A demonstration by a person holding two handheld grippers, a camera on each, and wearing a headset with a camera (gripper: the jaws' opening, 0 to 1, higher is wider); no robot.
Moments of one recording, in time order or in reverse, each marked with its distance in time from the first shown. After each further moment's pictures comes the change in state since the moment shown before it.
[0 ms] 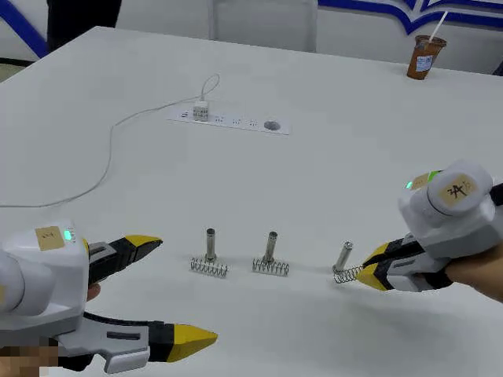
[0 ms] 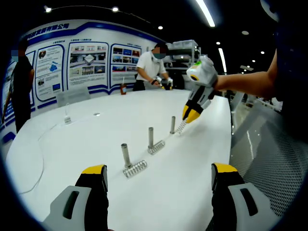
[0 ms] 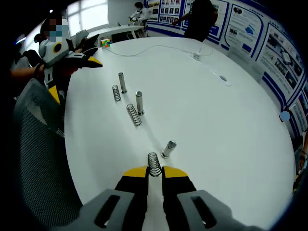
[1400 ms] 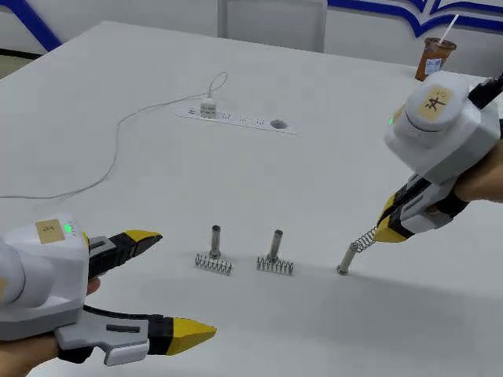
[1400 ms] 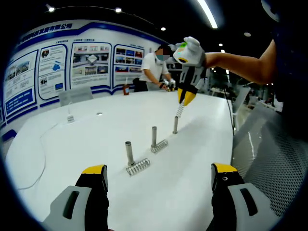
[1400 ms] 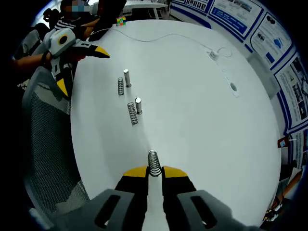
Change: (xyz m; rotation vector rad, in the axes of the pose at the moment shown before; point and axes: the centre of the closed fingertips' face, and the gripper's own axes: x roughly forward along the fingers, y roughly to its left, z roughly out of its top) left arm -0.006 0.005 -0.004 -0.014 -0.013 0.021; right arm -0.032 -0.019 0.038 -0.209 0.237 0.051
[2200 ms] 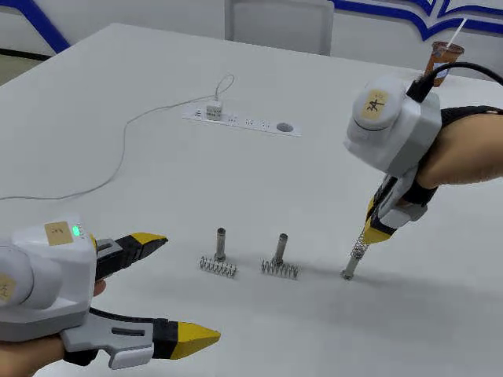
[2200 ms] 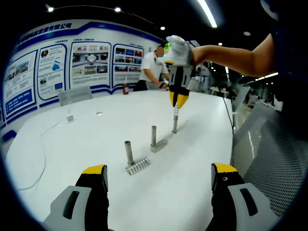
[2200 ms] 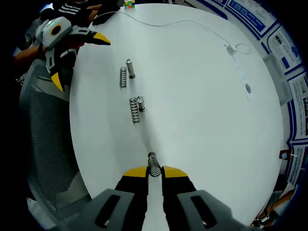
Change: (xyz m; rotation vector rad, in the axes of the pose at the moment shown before) left arm 0.000 -0.003 -0.001 0.004 0.008 -0.002; right arm 0.021 -0.002 0.012 -0.083 0.166 0.068
